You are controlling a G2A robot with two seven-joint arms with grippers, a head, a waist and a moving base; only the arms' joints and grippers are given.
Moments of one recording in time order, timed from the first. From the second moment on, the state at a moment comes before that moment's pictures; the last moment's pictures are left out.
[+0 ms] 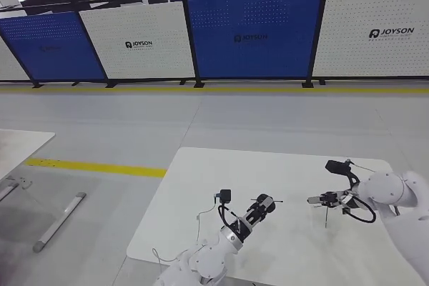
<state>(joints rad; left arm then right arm) 1.38 -1.31 -0.92 -1.51 0.07 -0.32 0.06 -0.74 -1.09 0.99 -1.19 -0.52 0.13 1.32</state>
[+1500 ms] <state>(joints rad) 1.38 -1.31 -0.92 -1.51 0.07 -0.32 0.06 -0.55 -1.23 0.73 -0.83 -0.59 0.31 1.34</state>
